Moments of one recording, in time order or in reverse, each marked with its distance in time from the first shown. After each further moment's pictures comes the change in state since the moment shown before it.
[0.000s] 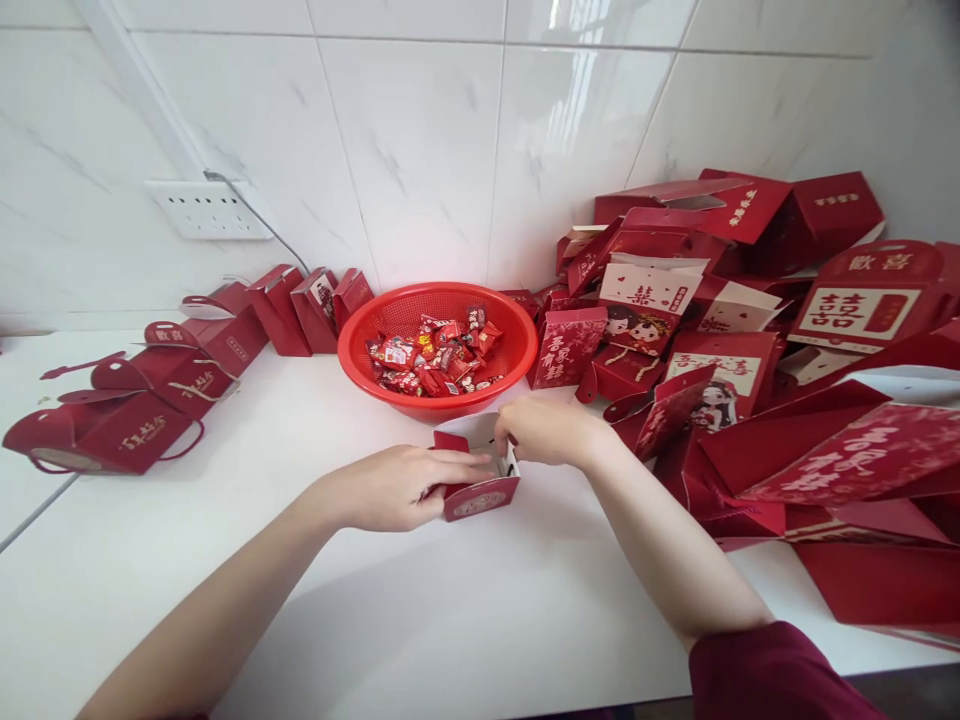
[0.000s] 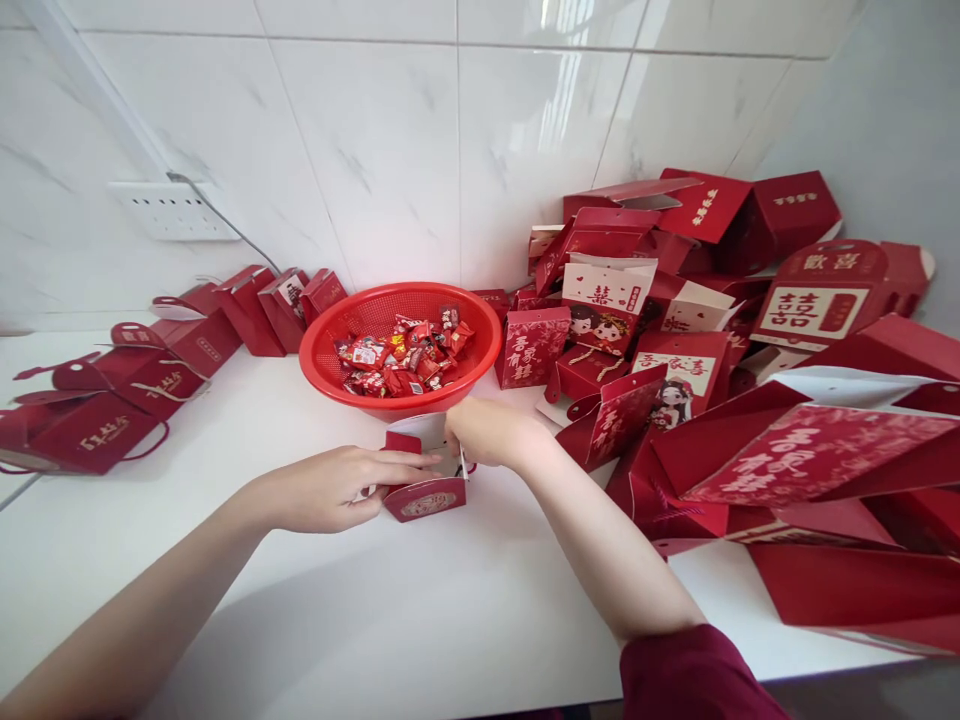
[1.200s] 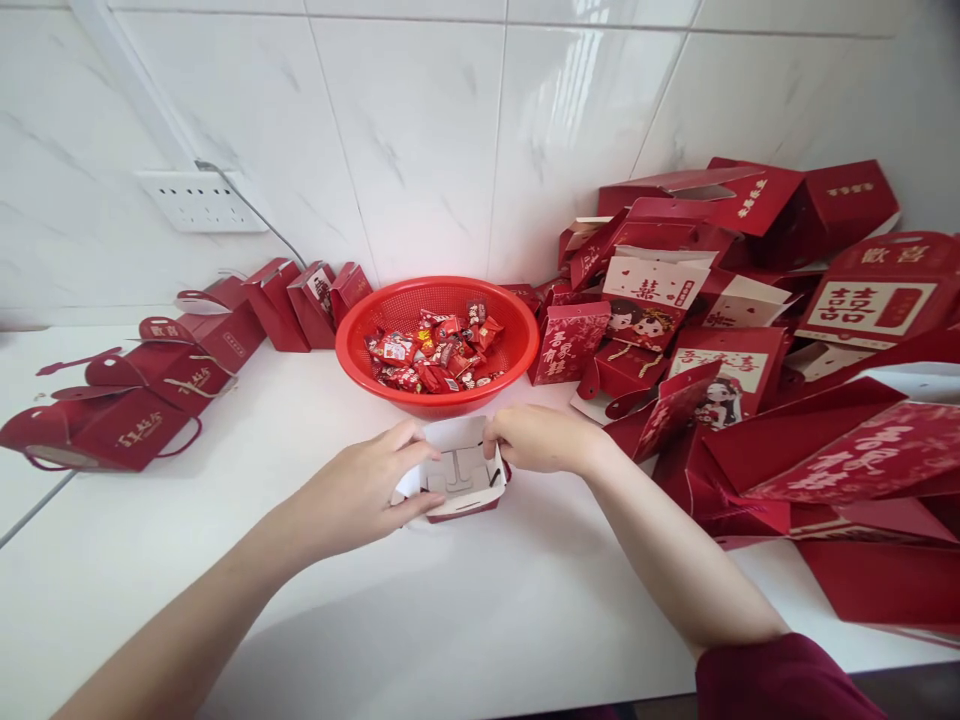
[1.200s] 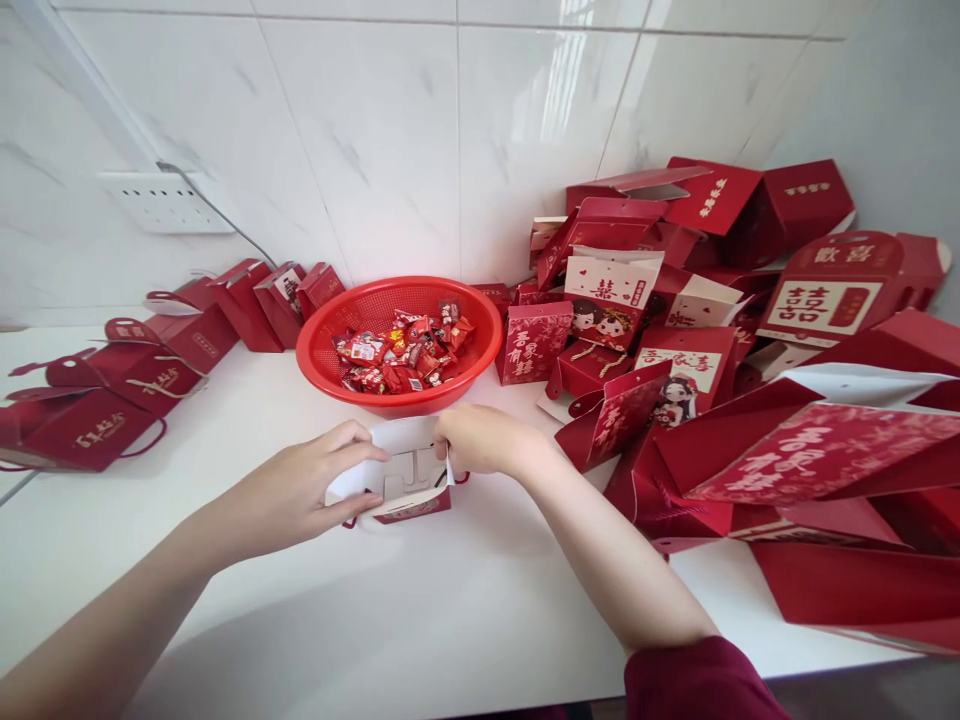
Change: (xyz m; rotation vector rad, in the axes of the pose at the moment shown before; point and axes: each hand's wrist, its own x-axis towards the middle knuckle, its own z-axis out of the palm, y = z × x) left_hand -0.031 0.006 0.007 0.205 0.194 -0.378; right_hand 0.004 -0.003 0.013 0.133 0.002 -0.033
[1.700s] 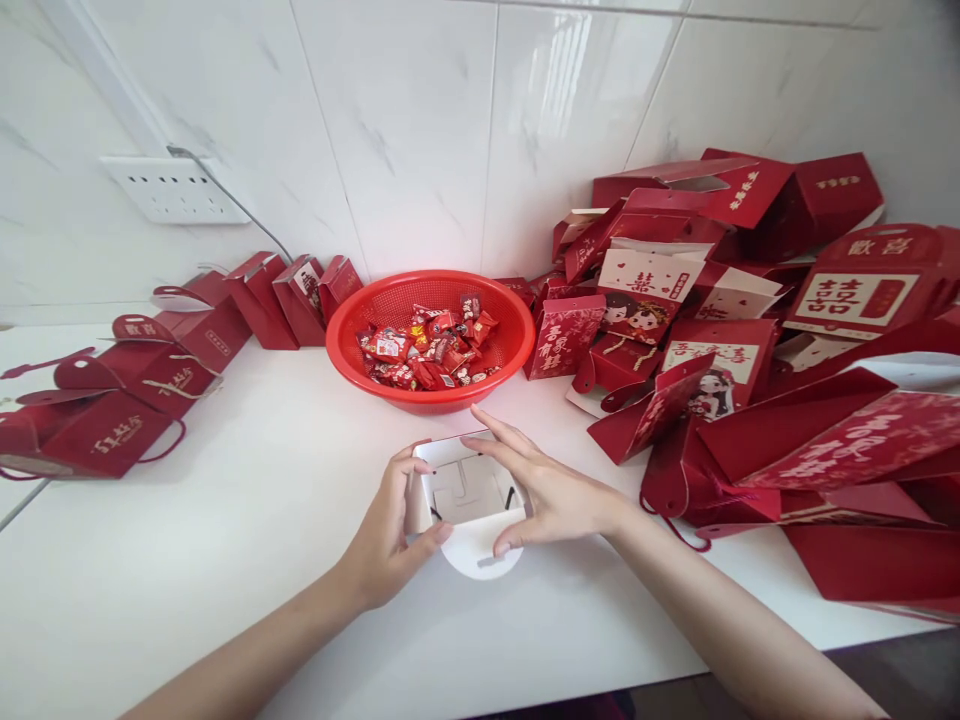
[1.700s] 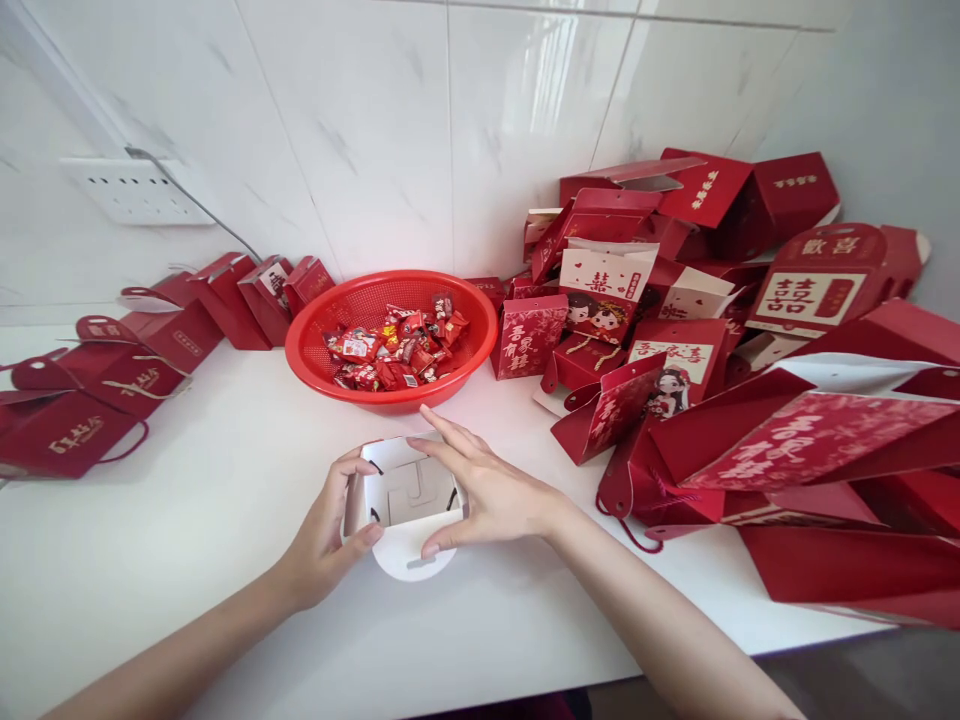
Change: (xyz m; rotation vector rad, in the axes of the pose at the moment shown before) left_hand -0.010 0.000 0.098 -0.740 0.377 0.059; right_hand -0.037 0.002 0.060 0.350 0.315 -0.319
